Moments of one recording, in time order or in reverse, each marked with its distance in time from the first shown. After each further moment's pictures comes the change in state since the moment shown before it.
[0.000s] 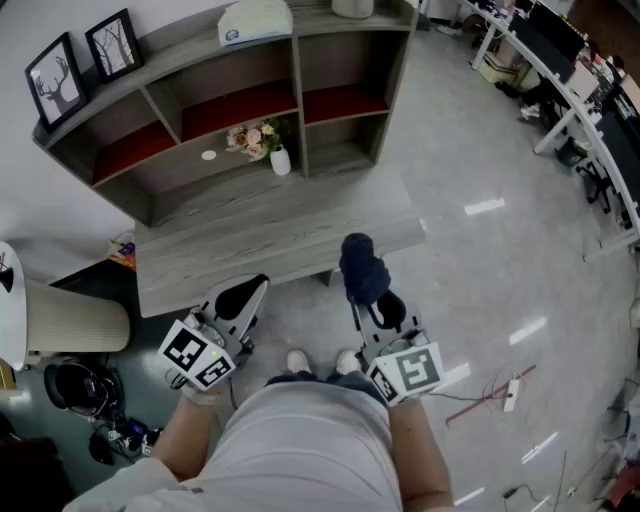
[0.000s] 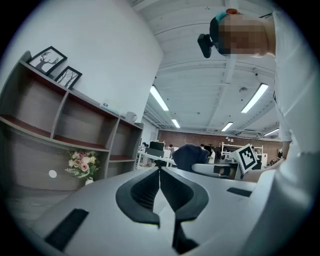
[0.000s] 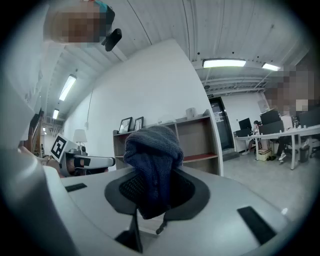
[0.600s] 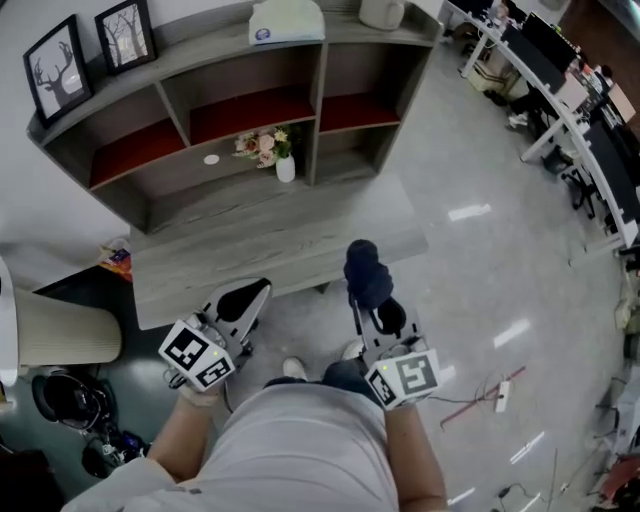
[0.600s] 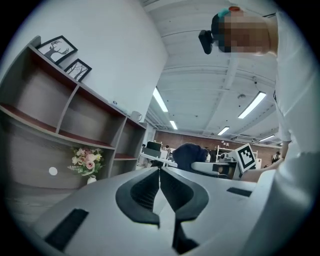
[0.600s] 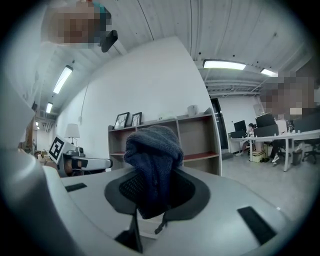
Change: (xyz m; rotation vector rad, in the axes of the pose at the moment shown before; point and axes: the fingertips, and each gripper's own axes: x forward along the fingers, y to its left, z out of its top) left arm -0.024 0.053 -0.003 -0.036 -0.004 -0.054; right arm 0.042 0.029 -0.007 -0.010 0.019 -0.071
